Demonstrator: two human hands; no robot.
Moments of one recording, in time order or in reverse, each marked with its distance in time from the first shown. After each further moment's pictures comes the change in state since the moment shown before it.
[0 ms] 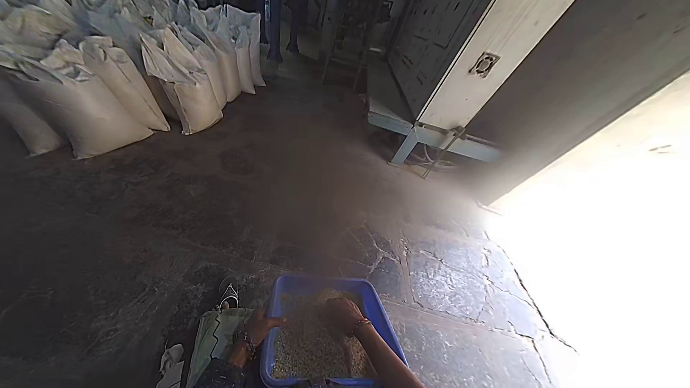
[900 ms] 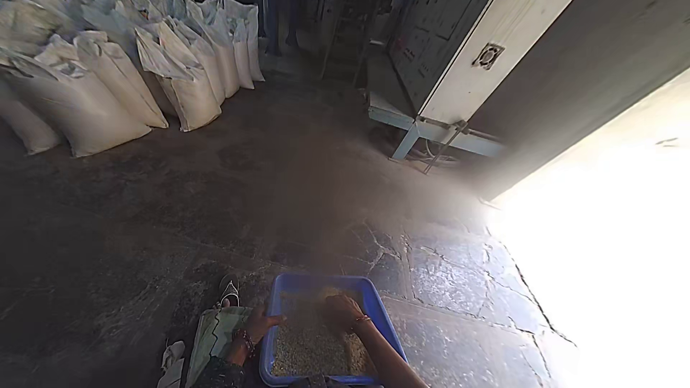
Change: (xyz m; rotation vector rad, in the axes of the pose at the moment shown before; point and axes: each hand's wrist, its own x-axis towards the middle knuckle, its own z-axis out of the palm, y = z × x) left_hand 0.001 -0.001 0.001 0.001 0.010 -0.002; right_hand 0.004 0.003 0.000 0.008 -0.011 -0.013
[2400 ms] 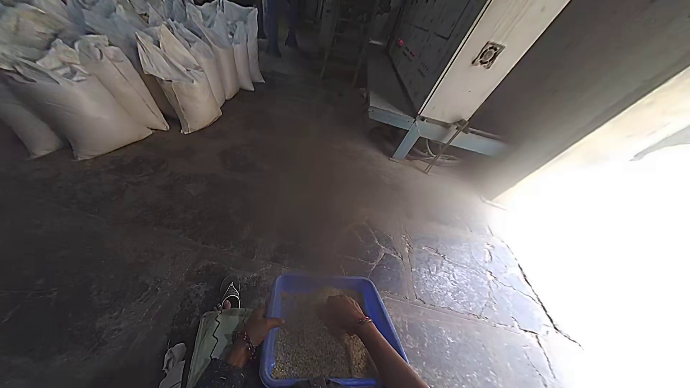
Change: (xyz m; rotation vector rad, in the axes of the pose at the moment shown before) left_hand -0.002 0.003 0.000 0.040 0.009 0.000; right_hand -0.005 -0.004 -0.004 -0.022 0.008 0.012
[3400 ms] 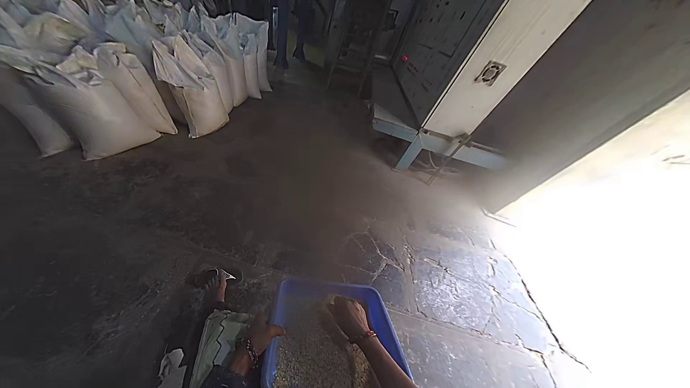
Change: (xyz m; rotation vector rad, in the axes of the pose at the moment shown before) left_hand 0.000 0.003 -0.001 0.048 0.008 -0.001; right_hand -0.002 0.000 -0.002 0.134 0.310 0.060
